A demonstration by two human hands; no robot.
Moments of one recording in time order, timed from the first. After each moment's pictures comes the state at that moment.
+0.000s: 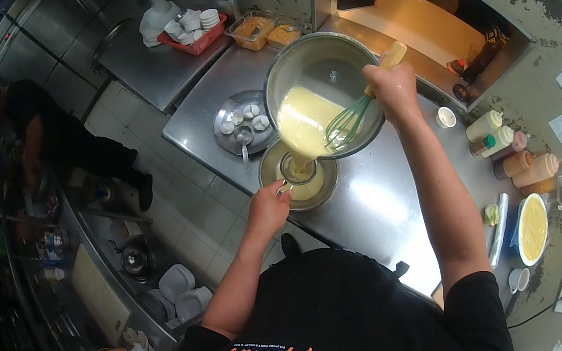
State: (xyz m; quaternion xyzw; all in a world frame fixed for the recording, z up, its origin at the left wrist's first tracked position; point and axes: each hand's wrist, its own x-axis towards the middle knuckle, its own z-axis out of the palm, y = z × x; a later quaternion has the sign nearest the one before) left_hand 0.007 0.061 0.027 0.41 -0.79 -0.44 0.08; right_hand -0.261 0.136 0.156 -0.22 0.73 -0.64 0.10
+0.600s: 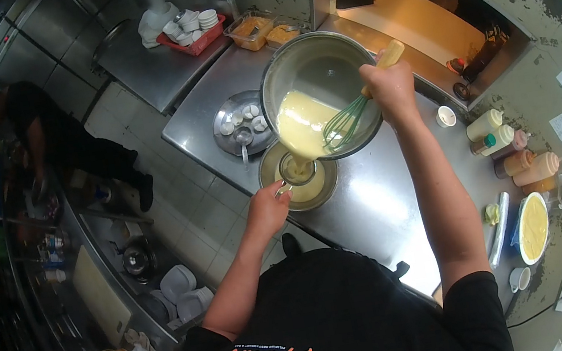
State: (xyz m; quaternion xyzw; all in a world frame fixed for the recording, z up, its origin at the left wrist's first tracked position) left_hand 0.009 0.060 0.019 0.40 -0.80 -0.44 0.10; right_hand -0.265 0.135 0.151 -0.25 0.74 -0.62 0.07
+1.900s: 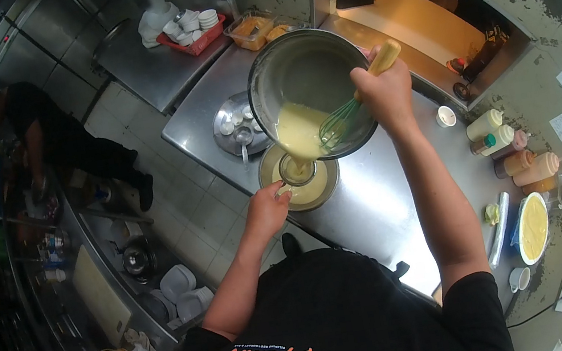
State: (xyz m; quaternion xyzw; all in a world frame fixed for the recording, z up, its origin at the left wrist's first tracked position) left_hand 0.010 0.060 0.029 0.41 -0.79 -0.44 0.09; right_hand -0.241 0.134 0.164 -0.34 0.70 -0.63 0.00
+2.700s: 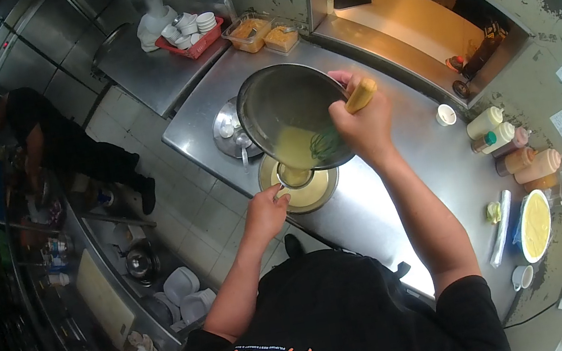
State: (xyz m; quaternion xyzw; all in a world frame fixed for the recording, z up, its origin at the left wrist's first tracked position) left_hand 0.012 0.059 0.017 0.40 -0.80 -0.43 0.11; right_hand -0.202 0.138 0.141 -0.39 0.71 -0.59 -0.02
